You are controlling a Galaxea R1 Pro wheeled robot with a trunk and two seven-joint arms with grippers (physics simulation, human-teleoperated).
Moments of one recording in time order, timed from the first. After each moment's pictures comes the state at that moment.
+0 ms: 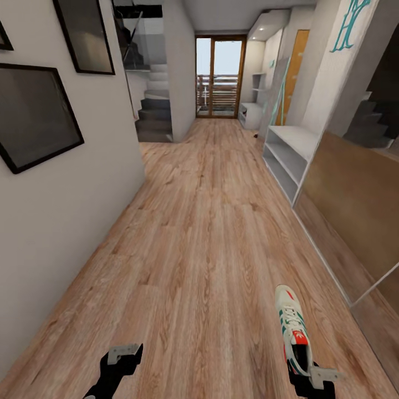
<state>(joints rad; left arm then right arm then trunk) -0.30 -0.02 0.26 -0.51 -0.09 -0.32 -0.16 -0.36 -0.15 0.19 -0.15 -0.23 -0.70 -0.08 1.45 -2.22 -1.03</state>
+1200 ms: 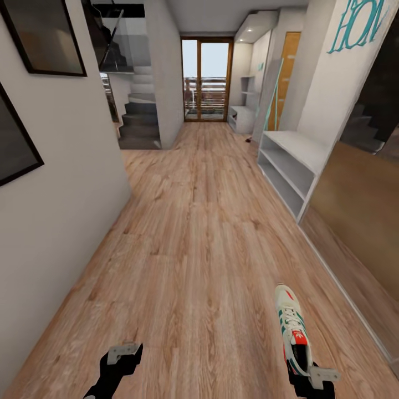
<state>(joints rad) -0.30 -0.02 0.26 -0.51 -0.09 -0.32 -0.16 -0.36 -0.15 0.19 -0.15 -0.23 -0.70 -0.08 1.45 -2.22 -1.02</state>
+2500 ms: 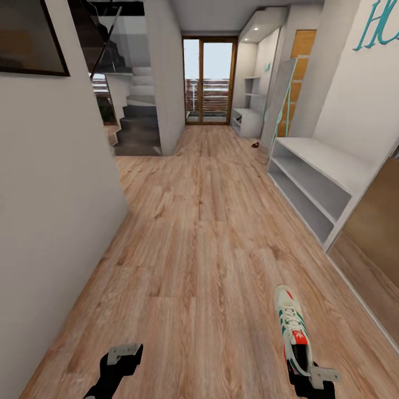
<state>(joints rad) -0.30 -0.02 0.26 -0.51 -0.09 -0.32 -0.16 -0.36 -0.15 0.19 -0.15 -0.23 -0.70 -0.07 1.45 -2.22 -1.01</state>
